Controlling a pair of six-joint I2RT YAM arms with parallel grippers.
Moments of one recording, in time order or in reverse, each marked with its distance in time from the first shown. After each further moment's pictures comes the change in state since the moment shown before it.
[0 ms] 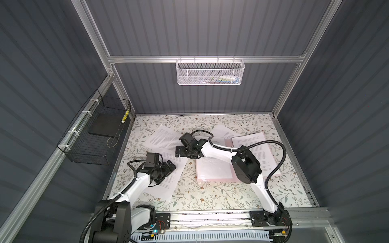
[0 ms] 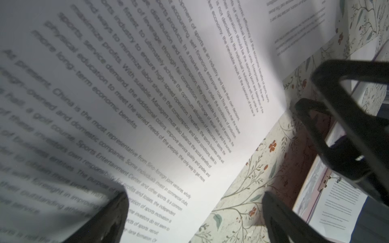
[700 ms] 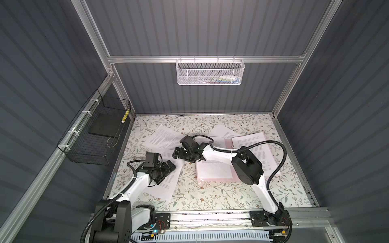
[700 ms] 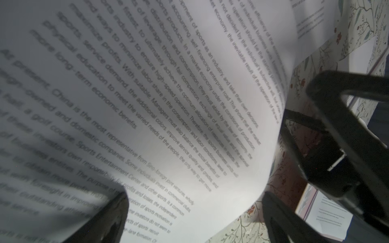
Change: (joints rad) left arm 0.006 0.014 0.002 -0.001 0.022 0.011; right arm 0.021 -0.047 -0.143 0.208 -0.129 0.166
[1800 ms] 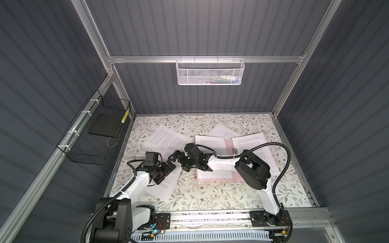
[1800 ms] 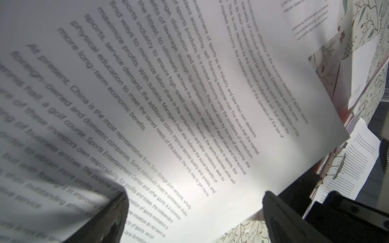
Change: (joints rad) left arm 0.007 0.026 0.015 -0.006 0.015 0.007; right arm 0.056 -0.139 -0.340 0.515 -0.116 0.362
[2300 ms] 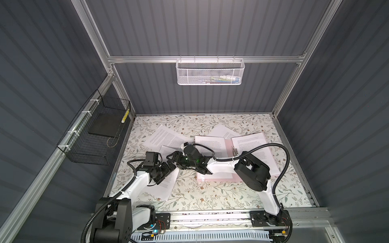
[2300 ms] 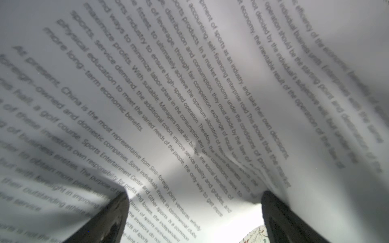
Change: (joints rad) left arm 0.002 0.000 0.002 -0.006 0.003 0.016; right arm 0.032 -0.002 -0.036 0.164 0.071 0.016
